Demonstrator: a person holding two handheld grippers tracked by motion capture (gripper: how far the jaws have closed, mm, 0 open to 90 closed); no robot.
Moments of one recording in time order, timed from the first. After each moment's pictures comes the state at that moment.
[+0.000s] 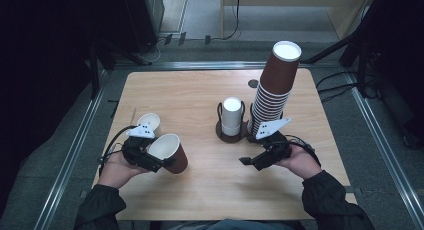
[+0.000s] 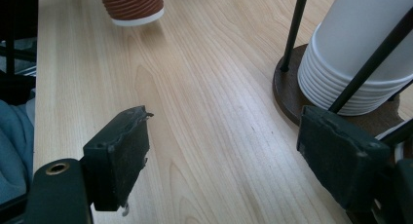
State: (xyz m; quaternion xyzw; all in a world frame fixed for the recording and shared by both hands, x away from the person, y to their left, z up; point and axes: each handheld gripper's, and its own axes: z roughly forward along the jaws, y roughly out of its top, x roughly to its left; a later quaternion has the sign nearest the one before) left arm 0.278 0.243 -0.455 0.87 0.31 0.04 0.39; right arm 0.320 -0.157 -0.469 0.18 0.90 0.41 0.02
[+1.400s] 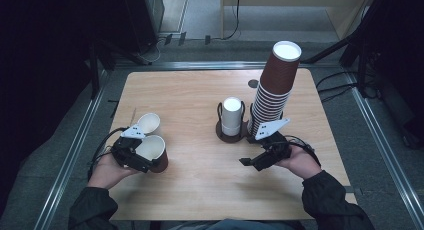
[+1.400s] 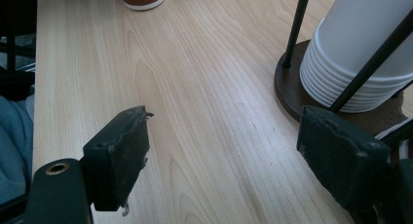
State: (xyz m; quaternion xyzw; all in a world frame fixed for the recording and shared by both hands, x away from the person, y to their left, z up) left arm 0.279 0.272 -0.469 0.87 0.36 0.07 0.32; right arm 0.320 -0.157 -0.471 0.17 0.90 0.40 0.02
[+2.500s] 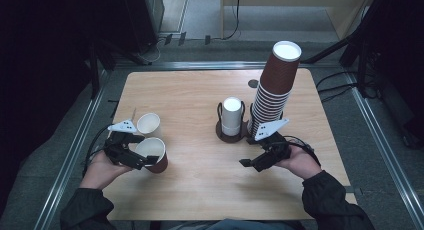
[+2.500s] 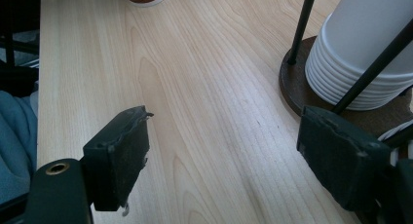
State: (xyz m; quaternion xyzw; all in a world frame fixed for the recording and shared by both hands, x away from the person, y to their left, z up) left arm 0.273 0.280 -0.440 0.85 0.39 0.04 0.36; right arm 0.320 -0.156 -0.471 0.17 0.90 0.40 0.01
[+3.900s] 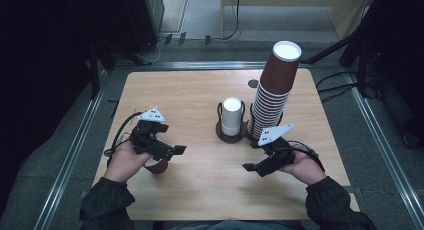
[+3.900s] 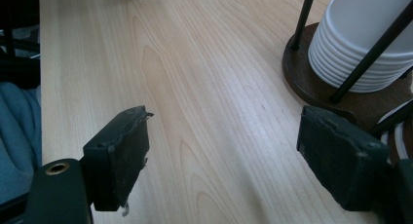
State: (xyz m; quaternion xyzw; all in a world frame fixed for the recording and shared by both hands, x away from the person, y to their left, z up) left arm 0.288 0.201 -0.410 0.85 0.37 0.06 0.37; right arm 0.307 -0.164 -0.474 0.18 0.90 0.39 0.02
